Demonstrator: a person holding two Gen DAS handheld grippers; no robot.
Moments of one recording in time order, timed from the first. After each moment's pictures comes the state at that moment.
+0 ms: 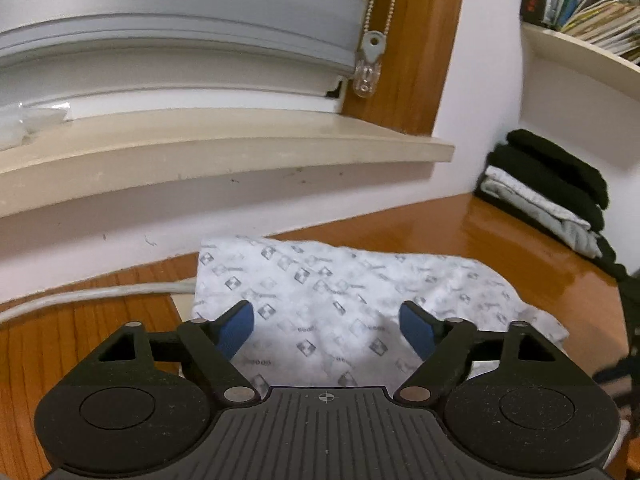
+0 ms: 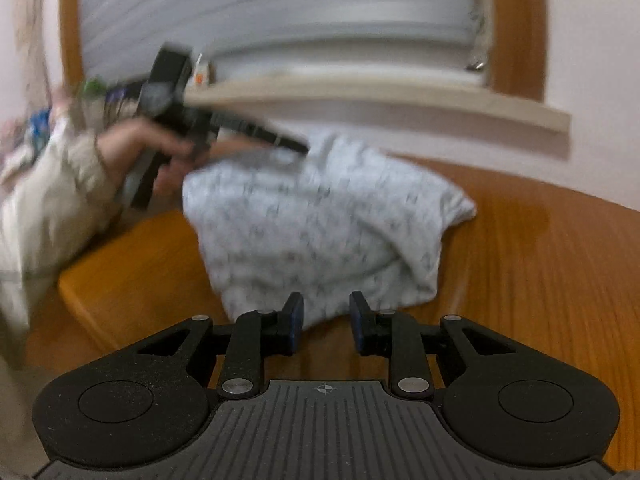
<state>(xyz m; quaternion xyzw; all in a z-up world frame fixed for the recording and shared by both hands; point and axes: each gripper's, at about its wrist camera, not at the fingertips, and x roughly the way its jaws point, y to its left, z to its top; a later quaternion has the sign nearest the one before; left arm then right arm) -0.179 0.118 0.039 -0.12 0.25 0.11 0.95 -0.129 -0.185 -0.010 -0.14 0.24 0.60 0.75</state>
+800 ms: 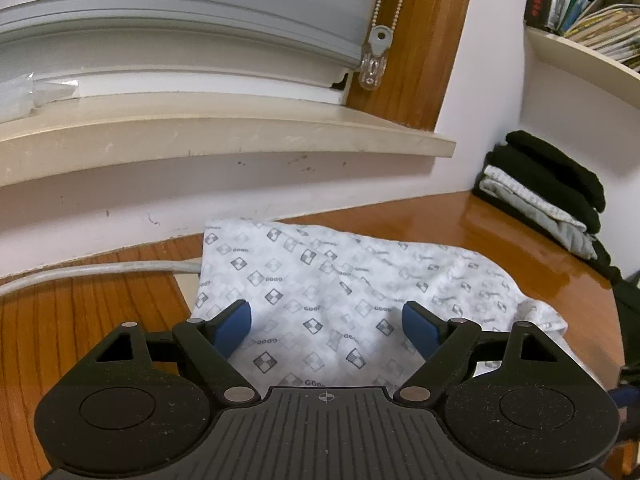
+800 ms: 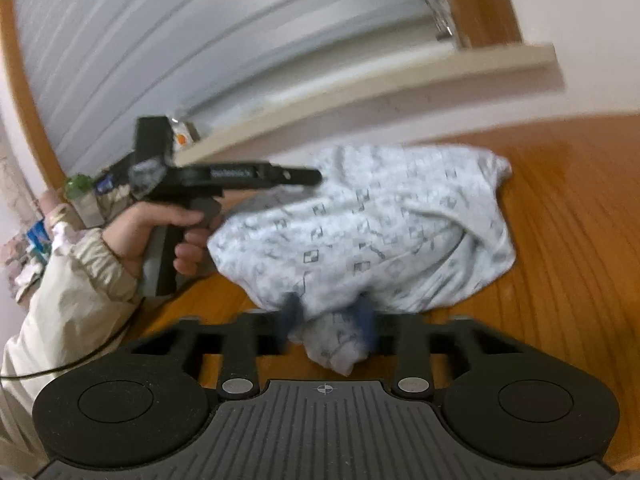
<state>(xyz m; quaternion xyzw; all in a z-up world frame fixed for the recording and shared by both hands) -0.184 0.122 0.031 -0.14 0.25 0.12 0.95 -0.147 -0.162 -0.024 0.00 0.30 0.58 0.75</state>
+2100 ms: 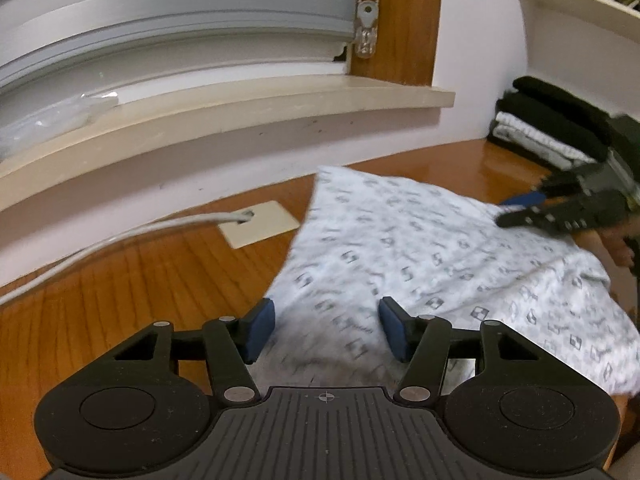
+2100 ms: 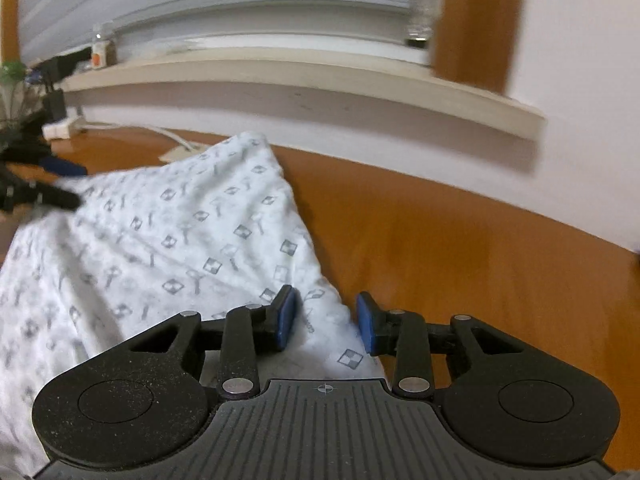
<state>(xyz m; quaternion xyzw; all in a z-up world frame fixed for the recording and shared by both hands) -0.233 0.071 0.049 -0.07 0.31 0.16 0.93 -0.006 -0.111 -0.023 -0.22 0.25 0.53 0.78</state>
